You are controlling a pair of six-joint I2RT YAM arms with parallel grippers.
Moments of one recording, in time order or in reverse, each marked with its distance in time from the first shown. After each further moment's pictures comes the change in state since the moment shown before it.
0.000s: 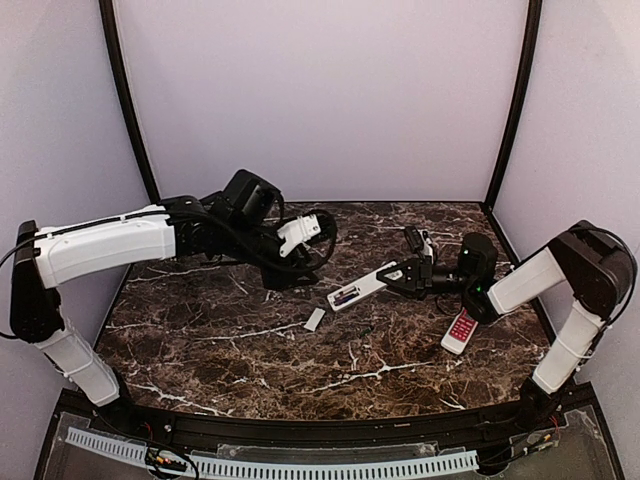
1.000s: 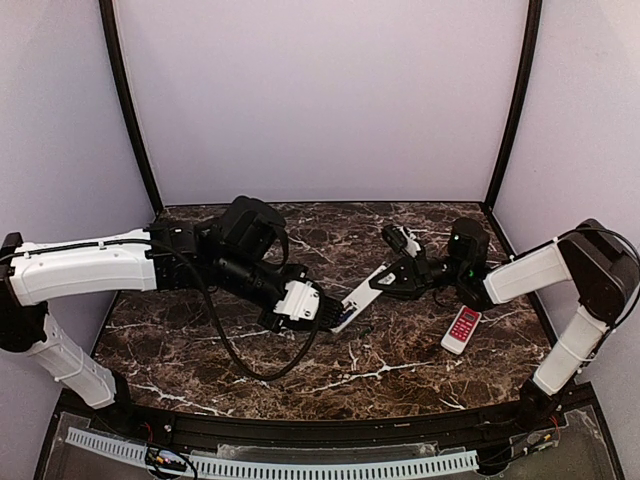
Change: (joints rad) left arm -0.201 -0.151 -0.137 0.045 0.199 0.608; right arm 0.057 -0.043 0.117 -0.157 -0.270 0.053
